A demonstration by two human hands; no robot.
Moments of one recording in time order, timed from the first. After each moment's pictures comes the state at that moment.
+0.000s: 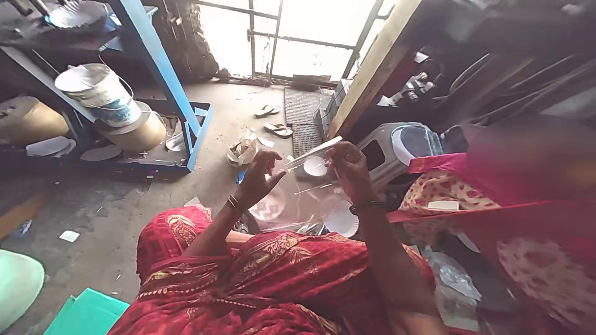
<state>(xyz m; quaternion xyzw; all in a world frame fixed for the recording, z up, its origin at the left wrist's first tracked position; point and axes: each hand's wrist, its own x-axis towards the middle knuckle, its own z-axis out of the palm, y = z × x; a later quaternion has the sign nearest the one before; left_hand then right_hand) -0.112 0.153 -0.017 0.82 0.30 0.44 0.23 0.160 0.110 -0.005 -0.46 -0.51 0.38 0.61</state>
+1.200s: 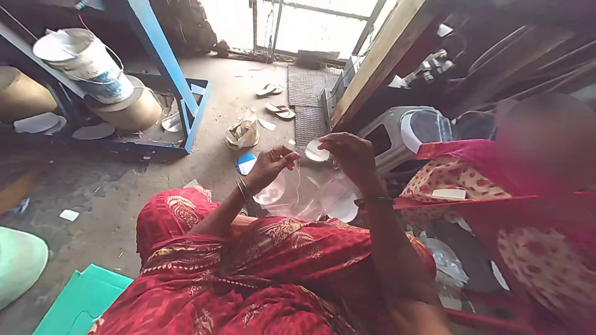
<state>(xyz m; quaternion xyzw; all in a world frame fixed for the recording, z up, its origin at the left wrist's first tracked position) -0.098 0.131 -0.016 0.69 0.29 0.38 0.55 0.151 0.088 0.011 -0.51 -0.72 0.18 0.45</state>
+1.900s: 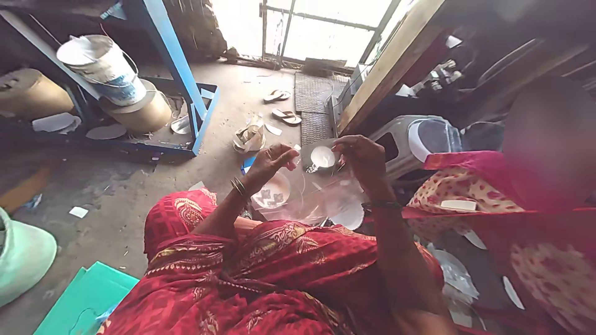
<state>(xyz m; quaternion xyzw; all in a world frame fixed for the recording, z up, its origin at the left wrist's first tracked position) -0.119 0.139 -0.009 0.64 0.29 0.39 0.59 0.153 0.096 0.013 -0.52 -0.69 0.19 0.46</state>
